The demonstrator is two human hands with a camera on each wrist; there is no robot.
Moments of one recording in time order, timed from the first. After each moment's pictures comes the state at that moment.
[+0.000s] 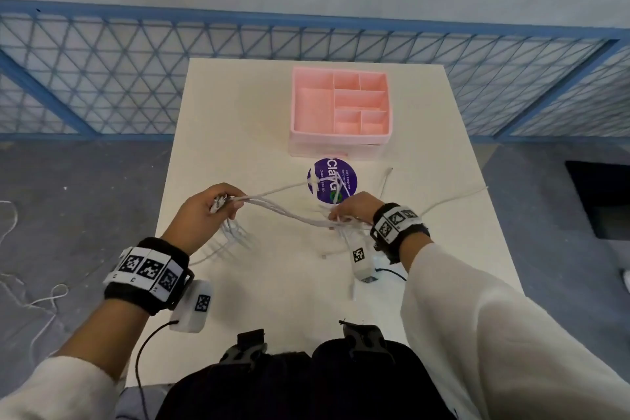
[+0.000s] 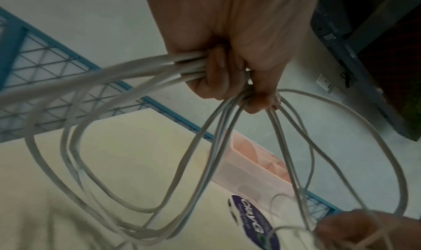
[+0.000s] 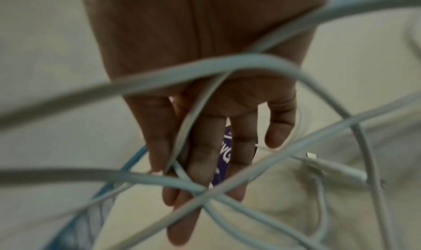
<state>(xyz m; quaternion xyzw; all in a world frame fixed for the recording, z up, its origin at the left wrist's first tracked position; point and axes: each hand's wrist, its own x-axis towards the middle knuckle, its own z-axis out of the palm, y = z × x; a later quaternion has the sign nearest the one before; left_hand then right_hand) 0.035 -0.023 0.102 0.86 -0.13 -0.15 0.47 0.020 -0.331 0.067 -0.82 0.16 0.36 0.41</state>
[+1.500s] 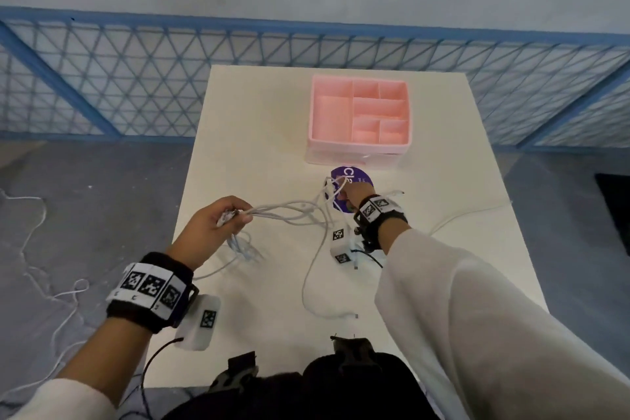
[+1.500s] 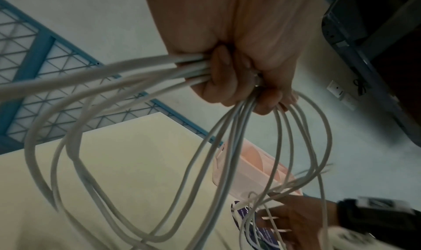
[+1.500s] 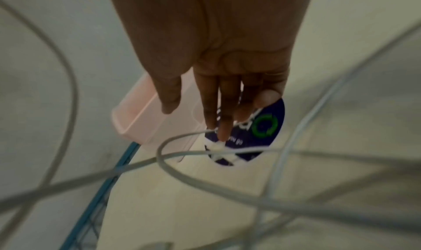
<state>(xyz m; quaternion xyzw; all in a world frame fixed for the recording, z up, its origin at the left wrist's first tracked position) 0.022 -0.015 0.120 0.82 -0.09 -0.17 0.53 0.075 -0.308 0.043 -0.79 0.31 0.24 0.48</state>
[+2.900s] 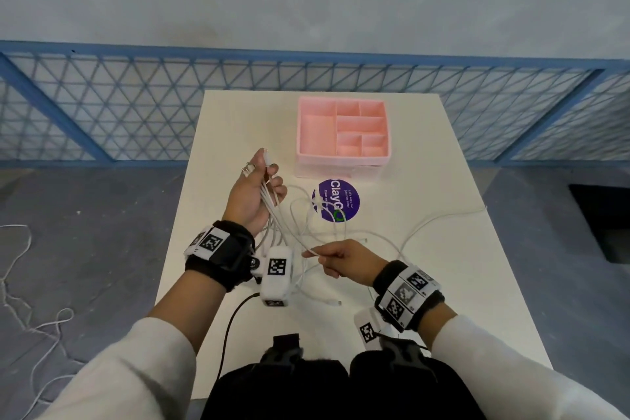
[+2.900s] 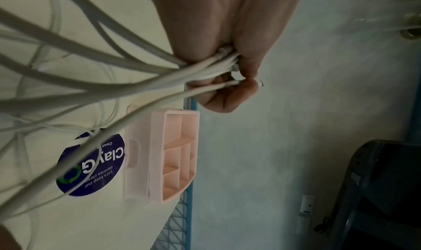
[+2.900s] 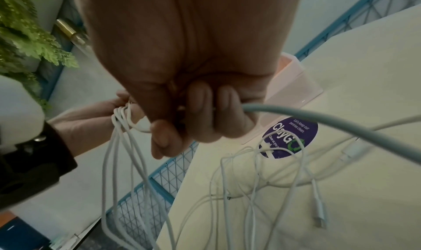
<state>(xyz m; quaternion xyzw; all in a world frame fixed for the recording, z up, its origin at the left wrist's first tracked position) 0.053 -0.113 0.152 0.33 0.14 -0.20 0.91 -0.059 -0.285 0.111 -0.79 0.00 0.28 0.54</state>
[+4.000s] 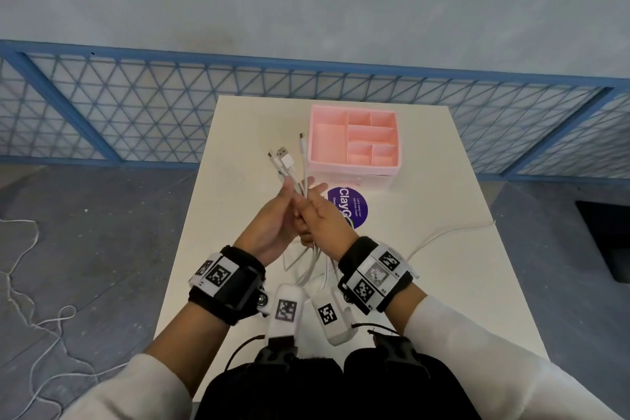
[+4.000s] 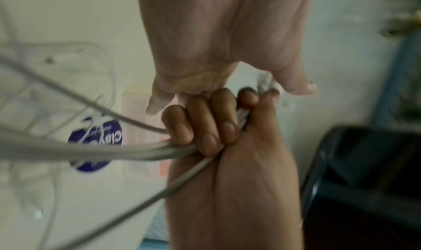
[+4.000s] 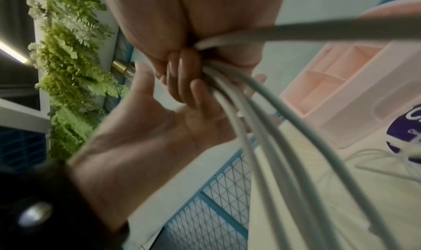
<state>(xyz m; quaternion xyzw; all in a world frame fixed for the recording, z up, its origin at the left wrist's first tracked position) 0.005 -0.109 0.182 0.49 -0.01 -0.33 0.81 -0.016 -0.213 0.182 -0.71 0.03 0.13 0.69</state>
